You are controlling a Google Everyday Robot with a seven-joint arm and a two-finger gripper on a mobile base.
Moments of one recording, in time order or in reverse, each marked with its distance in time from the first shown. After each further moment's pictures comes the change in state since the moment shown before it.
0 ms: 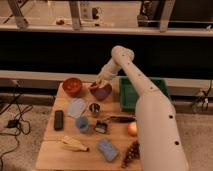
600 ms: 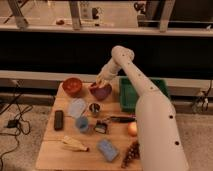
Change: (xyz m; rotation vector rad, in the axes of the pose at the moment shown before) arm 0.000 0.000 -0.001 0.000 -0.001 0.001
